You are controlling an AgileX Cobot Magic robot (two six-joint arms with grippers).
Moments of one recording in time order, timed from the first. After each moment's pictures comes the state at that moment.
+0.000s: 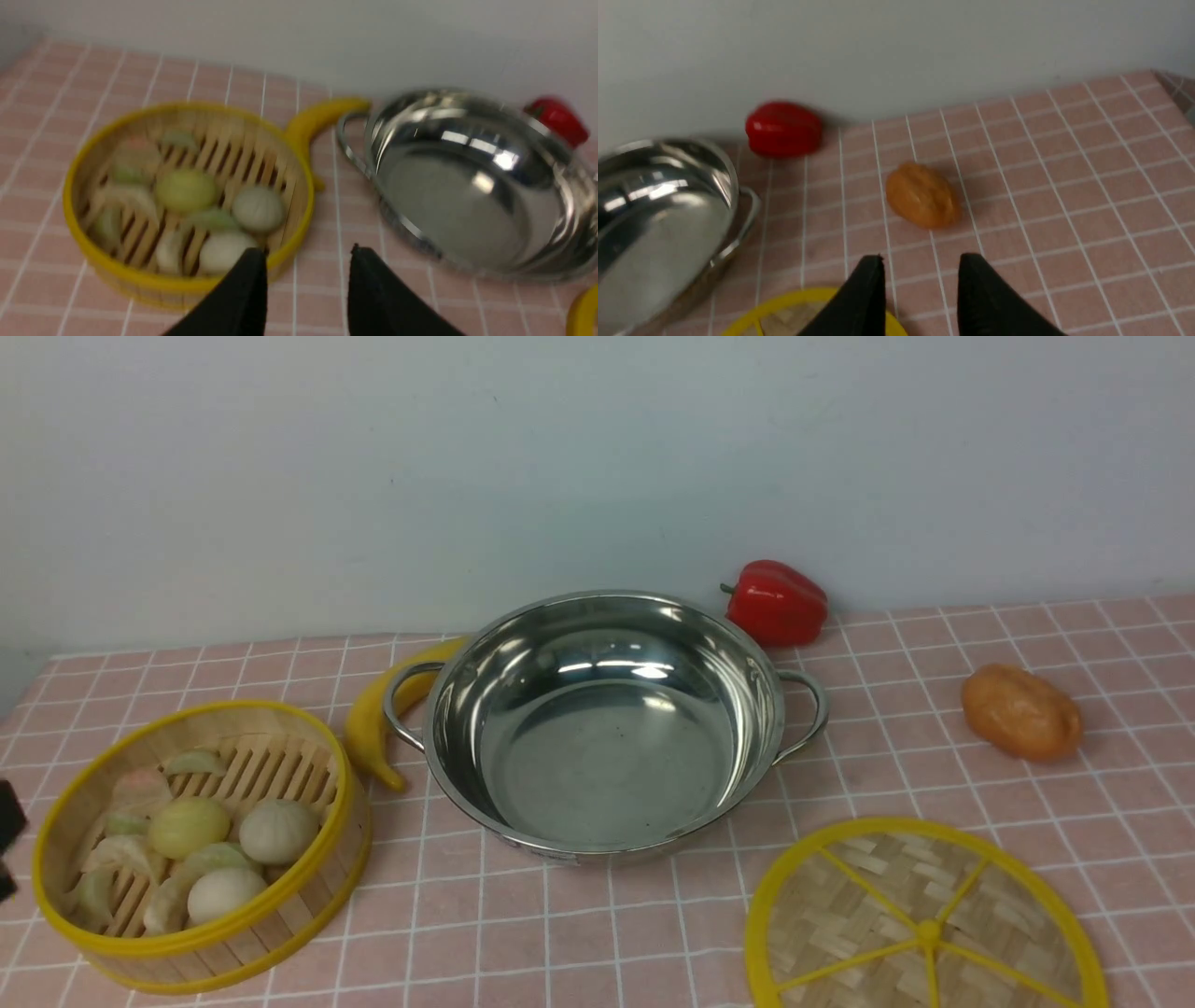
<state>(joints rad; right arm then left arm) 0.01 0.74 -0.81 0.03 0.81 0.26 0.06 0.58 -0.70 -0.12 0.80 -0.15</state>
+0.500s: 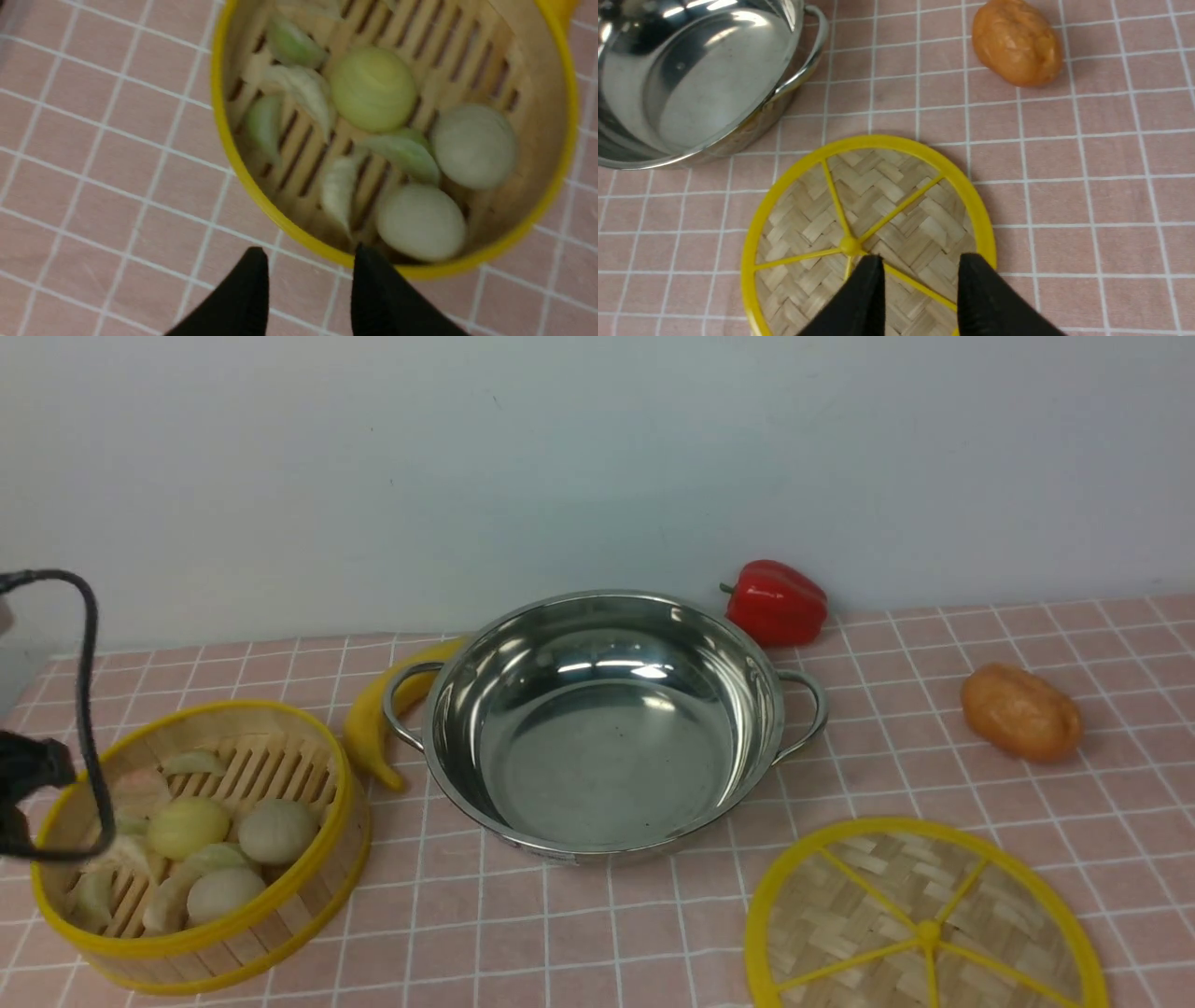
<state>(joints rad) 0.01 0.81 -0.81 0.30 1.00 -0.01 0.31 1.22 -0.92 0.07 0.86 -0.22</state>
